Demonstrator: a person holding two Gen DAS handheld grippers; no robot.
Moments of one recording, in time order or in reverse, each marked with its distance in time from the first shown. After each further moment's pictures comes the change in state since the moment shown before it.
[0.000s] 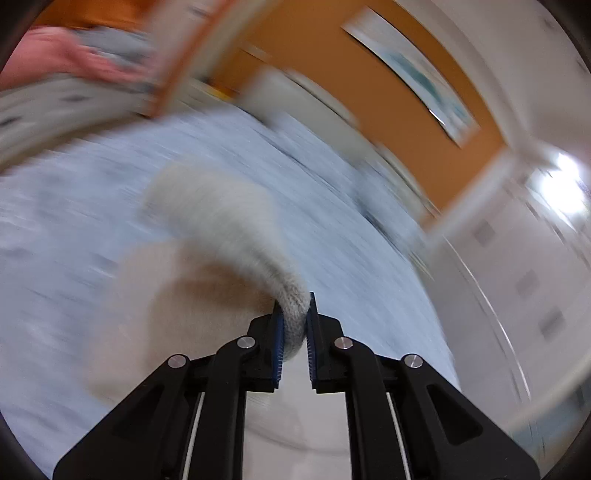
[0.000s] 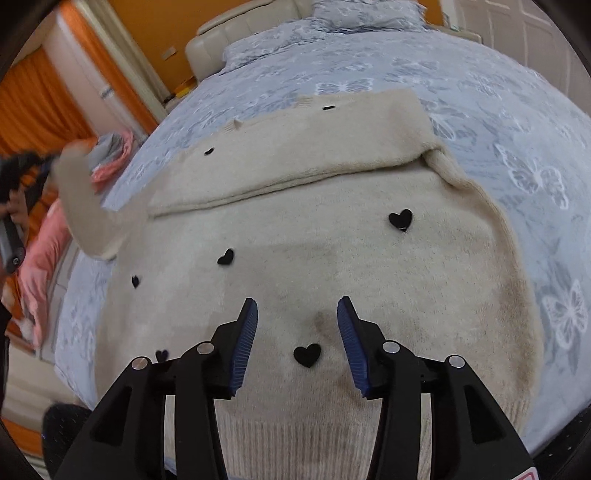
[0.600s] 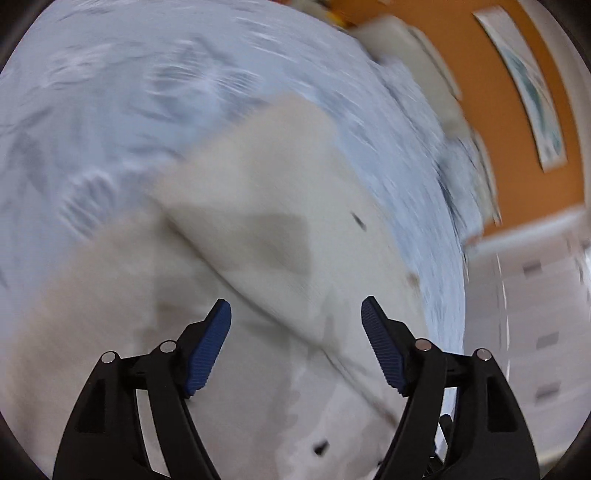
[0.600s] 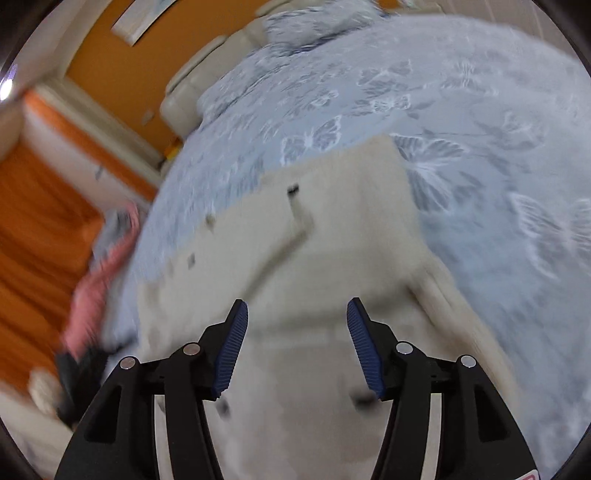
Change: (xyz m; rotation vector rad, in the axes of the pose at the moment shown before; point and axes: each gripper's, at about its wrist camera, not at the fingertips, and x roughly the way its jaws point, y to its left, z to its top) left arm 0.038 0.103 -0.120 -0.498 0.134 0.272; right arm 0.040 -0.068 0.132 0.259 -0.079 0.155
